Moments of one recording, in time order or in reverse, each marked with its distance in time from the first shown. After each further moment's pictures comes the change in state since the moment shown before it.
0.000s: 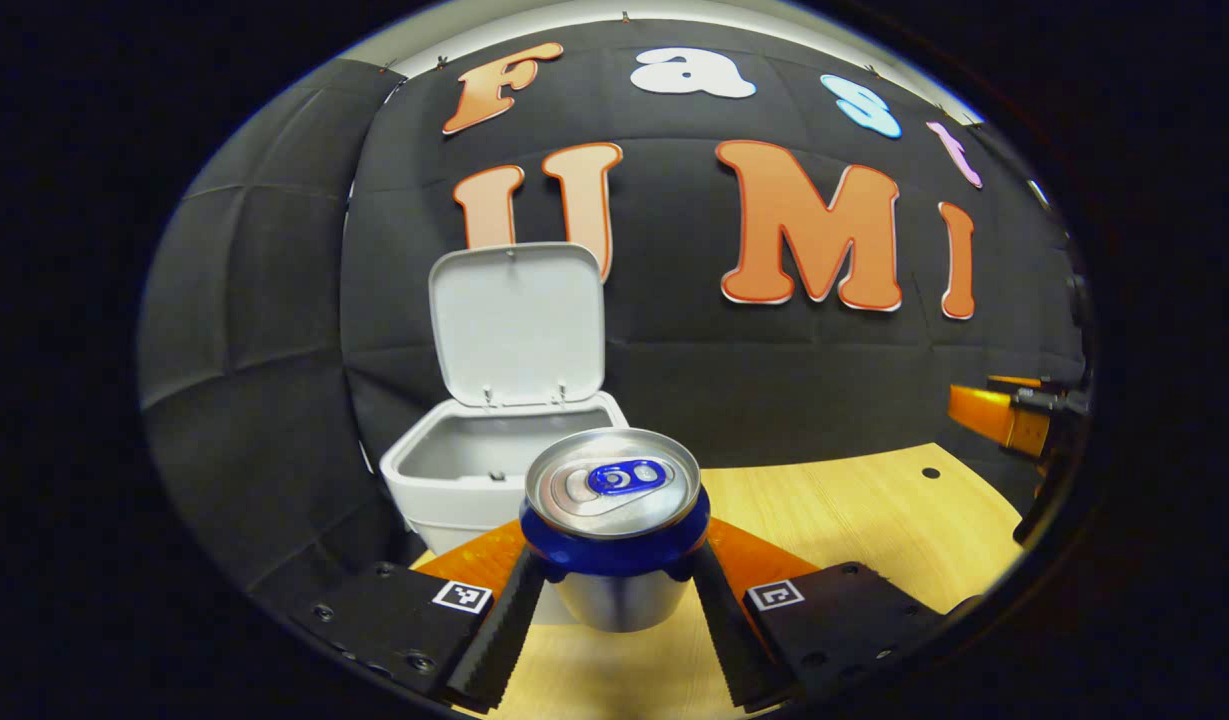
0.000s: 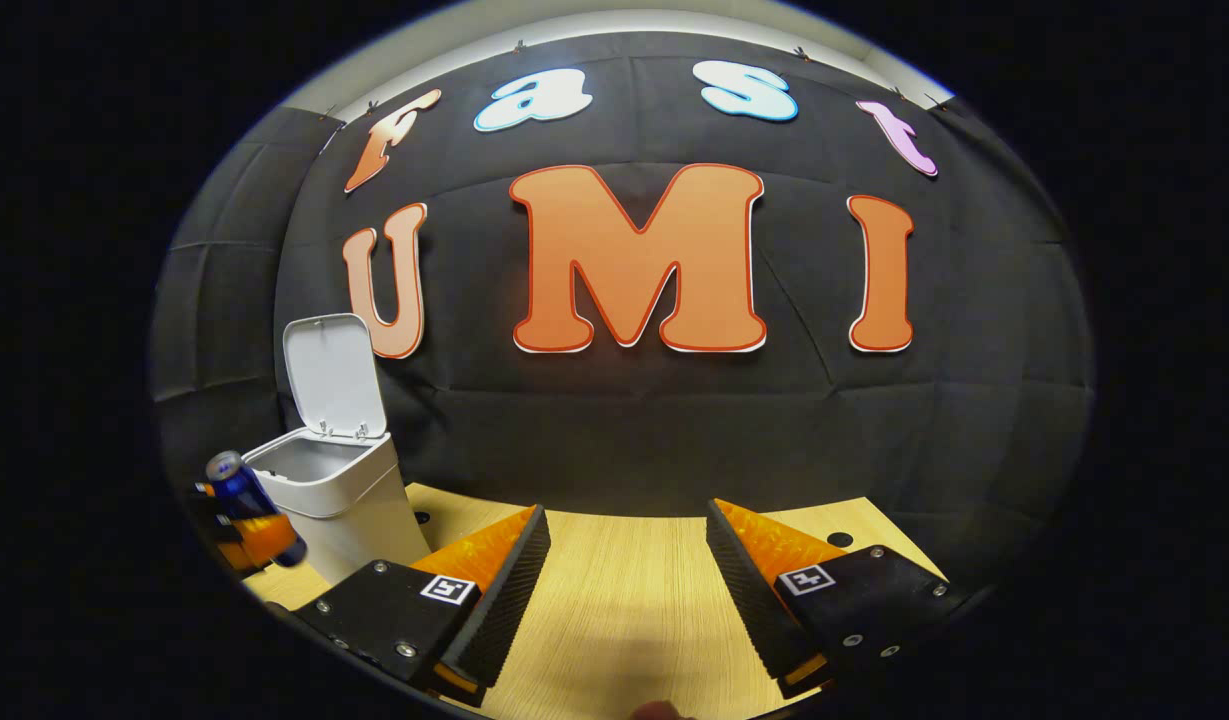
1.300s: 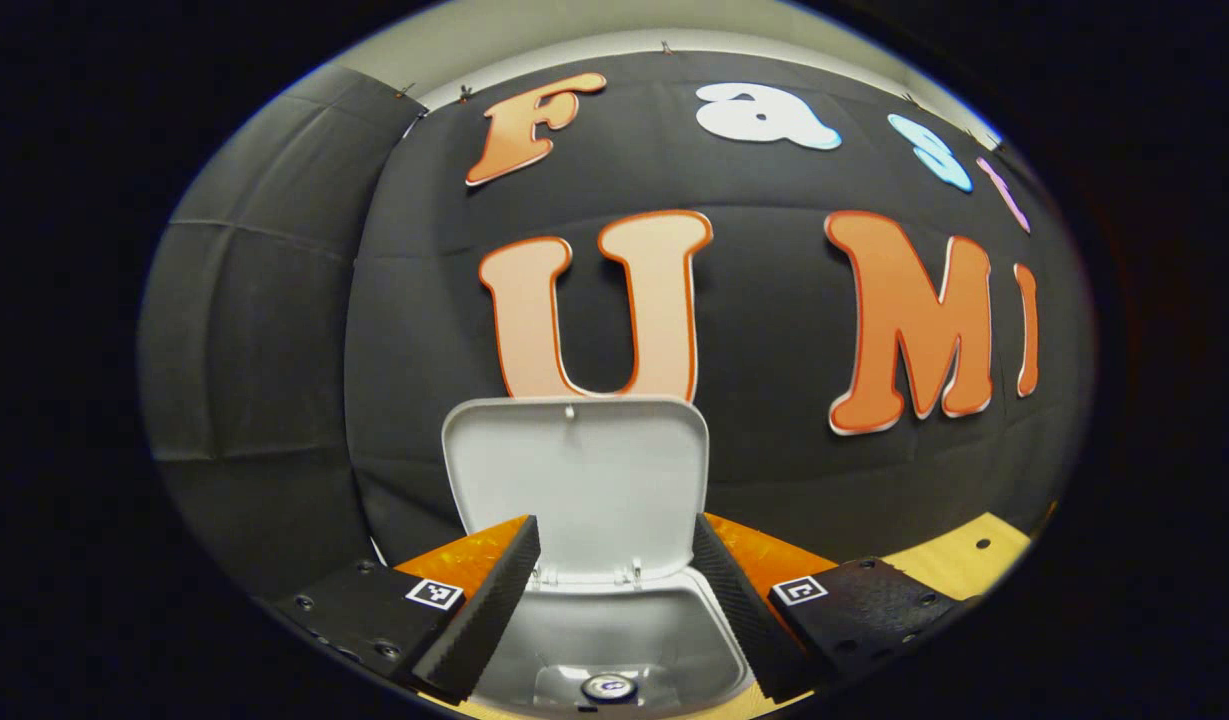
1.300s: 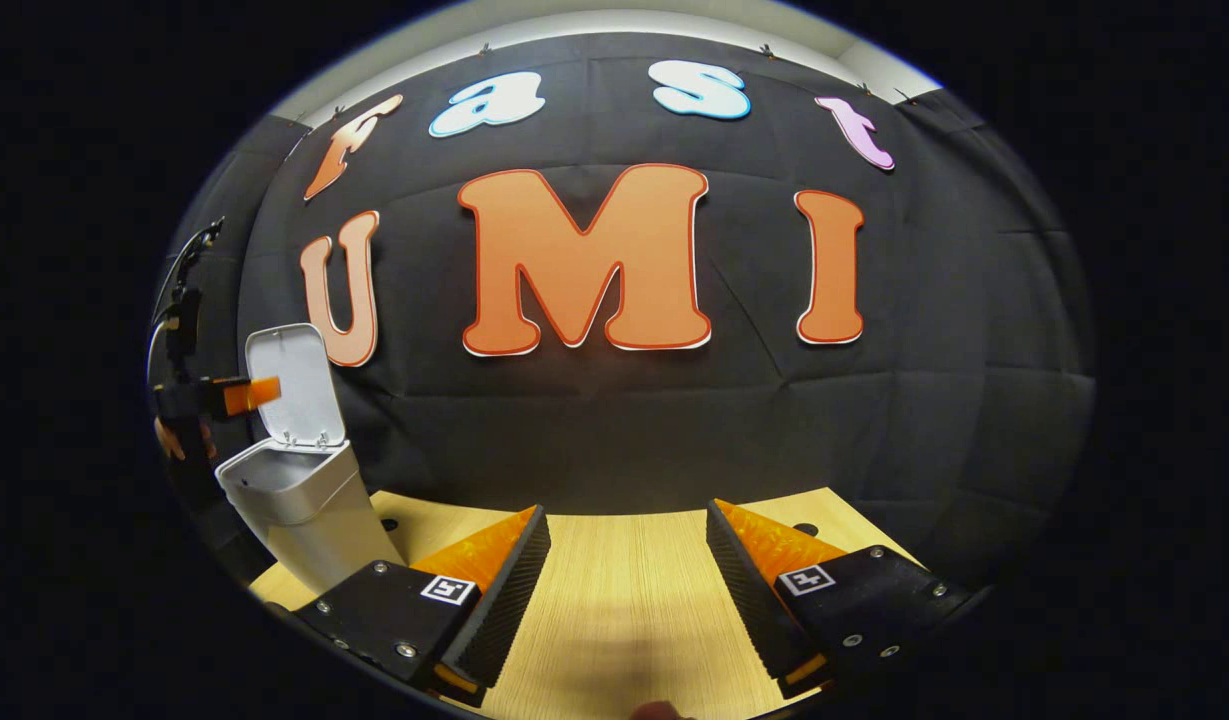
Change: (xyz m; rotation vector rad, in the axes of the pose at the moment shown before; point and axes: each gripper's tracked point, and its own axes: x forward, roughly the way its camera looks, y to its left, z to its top) left arm 0.128 0.083 0.154 -0.017 -0.228 0.087; right arm -0.007 -0.037 0.001 0.031 0.007 -0.111
